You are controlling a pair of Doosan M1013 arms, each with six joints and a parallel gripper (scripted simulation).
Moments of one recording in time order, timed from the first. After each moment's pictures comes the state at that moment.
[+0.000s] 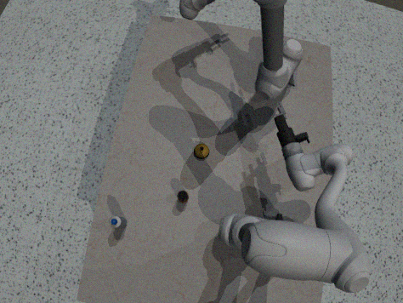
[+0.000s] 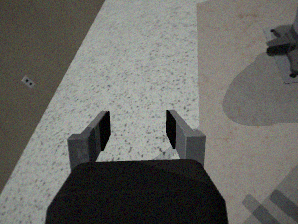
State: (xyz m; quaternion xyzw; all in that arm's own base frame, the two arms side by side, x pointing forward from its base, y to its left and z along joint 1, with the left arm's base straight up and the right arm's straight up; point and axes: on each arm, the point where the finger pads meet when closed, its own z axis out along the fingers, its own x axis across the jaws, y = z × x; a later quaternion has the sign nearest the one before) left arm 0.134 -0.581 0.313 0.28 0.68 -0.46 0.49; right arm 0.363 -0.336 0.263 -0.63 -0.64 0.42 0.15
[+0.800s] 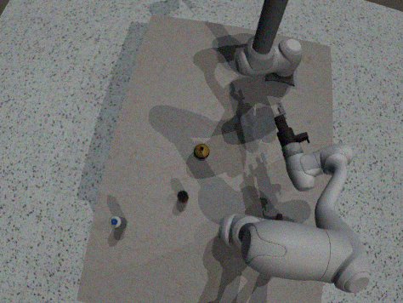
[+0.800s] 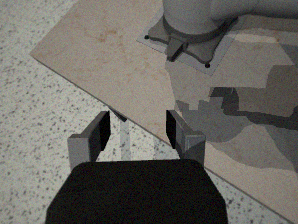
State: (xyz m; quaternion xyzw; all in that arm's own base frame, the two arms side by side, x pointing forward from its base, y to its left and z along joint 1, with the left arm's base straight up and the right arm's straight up) left arm 0.134 -0.581 0.313 0.28 0.68 -0.46 0.49; right arm 0.100 -0.339 0.262 -0.92 -0.27 0.15 0.24
